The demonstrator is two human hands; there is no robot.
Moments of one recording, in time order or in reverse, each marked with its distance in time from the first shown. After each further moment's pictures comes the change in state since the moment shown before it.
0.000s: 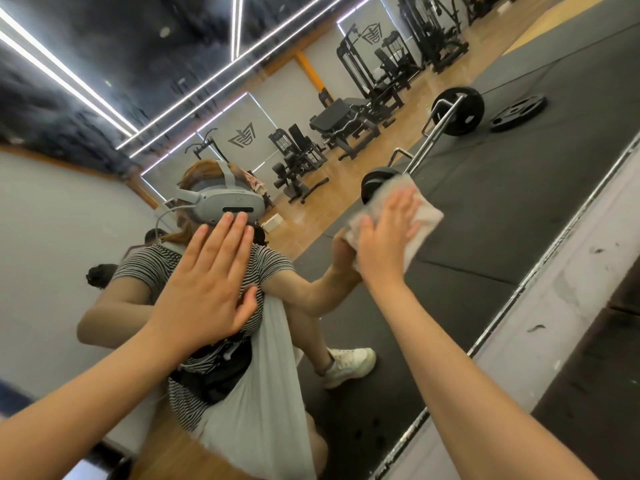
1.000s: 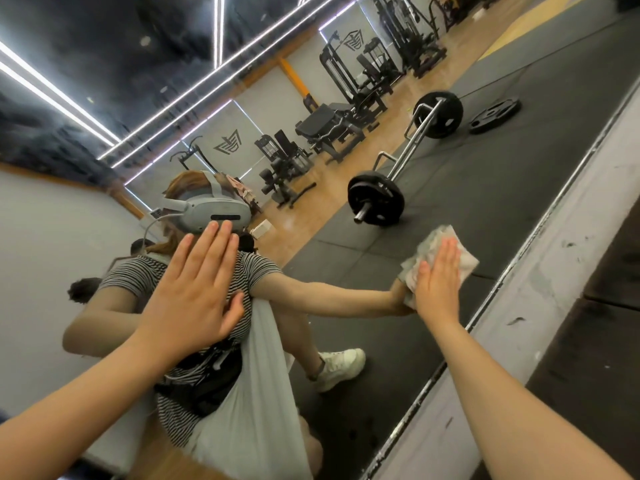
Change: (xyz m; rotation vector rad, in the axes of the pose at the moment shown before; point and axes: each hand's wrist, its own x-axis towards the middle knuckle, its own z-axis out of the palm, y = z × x) left_hand 0.000 -0.001 0.001 -0.030 -0.013 -0.001; right_hand -0.012 0.136 -0.040 -0.093 0.021 0.109
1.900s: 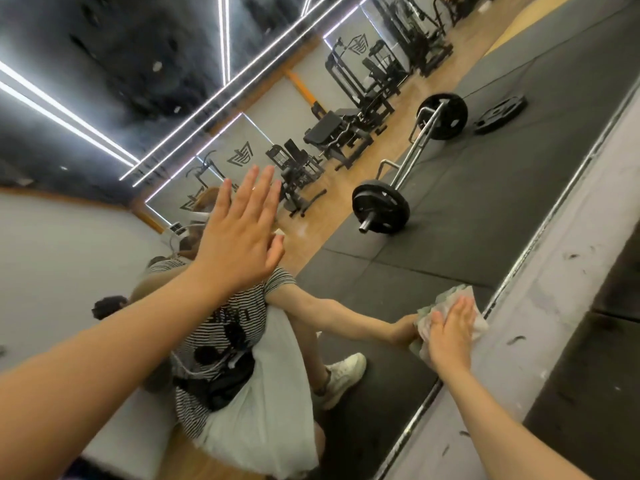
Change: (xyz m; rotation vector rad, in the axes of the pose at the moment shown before) left_hand 0.144 0.023 -0.026 0.019 0.086 -0.002; right_hand -0.007 0.055 -0.018 0.016 -0.119 0.310
